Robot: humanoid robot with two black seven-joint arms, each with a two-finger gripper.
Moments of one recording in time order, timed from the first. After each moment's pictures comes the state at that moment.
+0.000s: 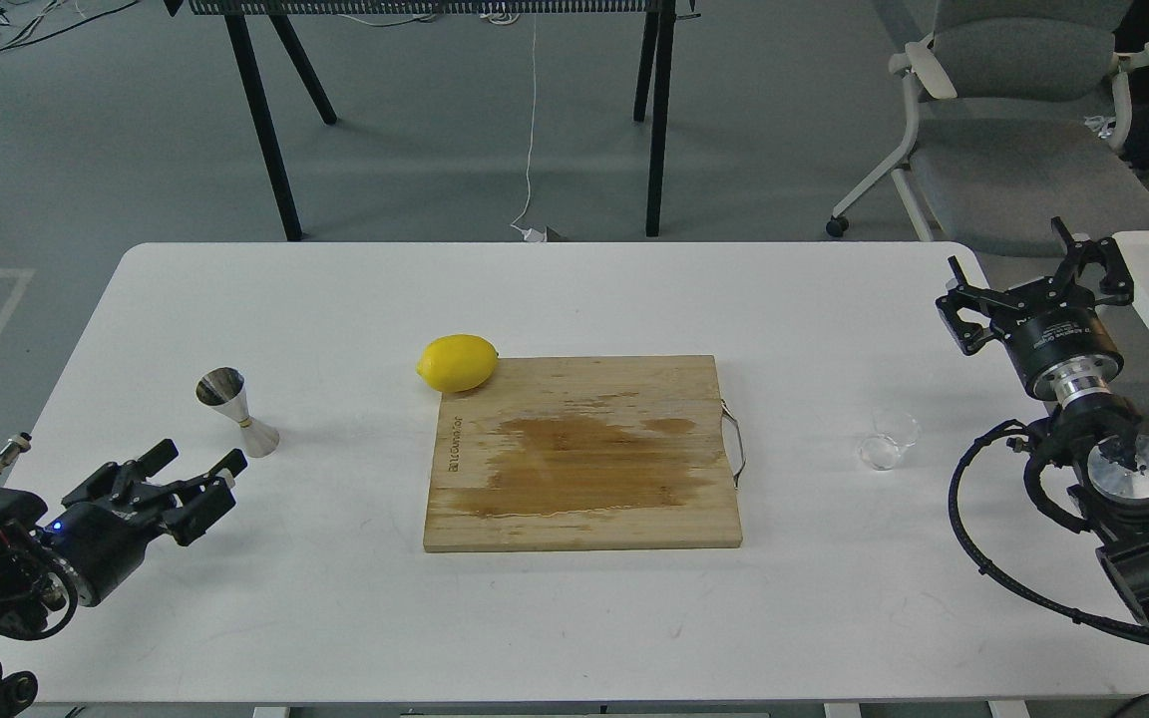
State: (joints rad) left arm -0.20 0.68 -0.56 -0.89 1.64 0.49 -0.49; right arm 0.52 -0.40 0.93 0.65 0.38 0.49 0.18
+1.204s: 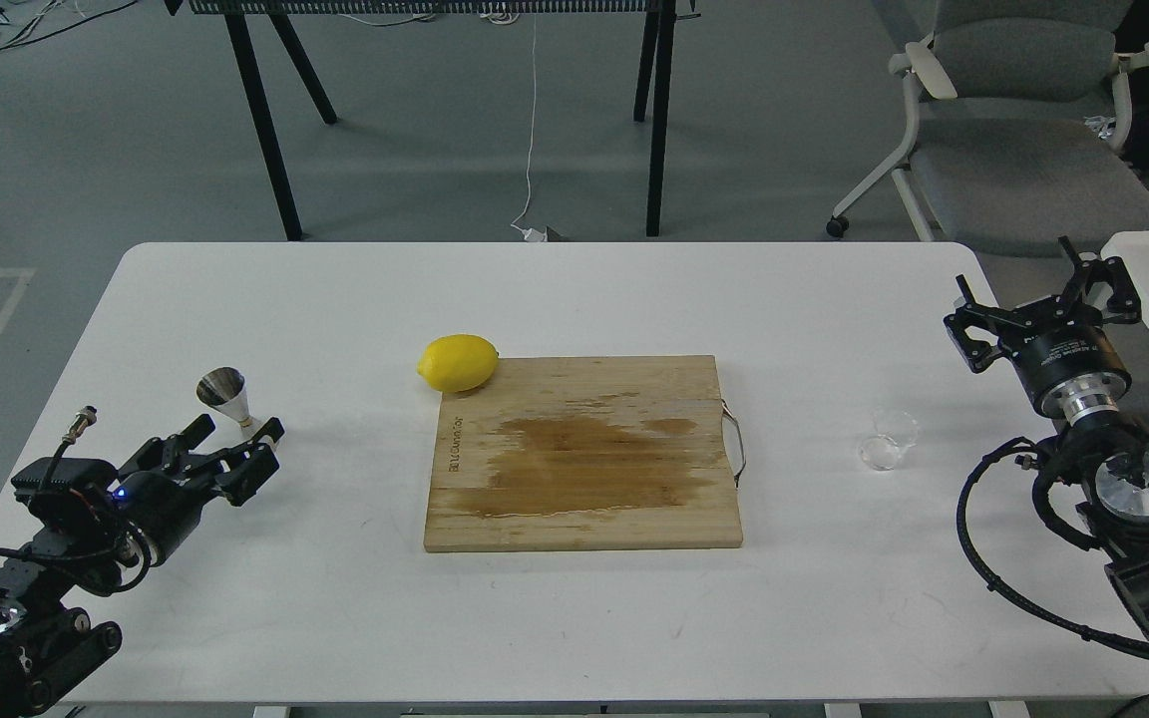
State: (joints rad) left arm -0.34 0.48 -0.55 -0.64 1.63 0.49 -0.49; right arm 0.49 -0.41 0.93 0.64 0.38 0.49 0.18
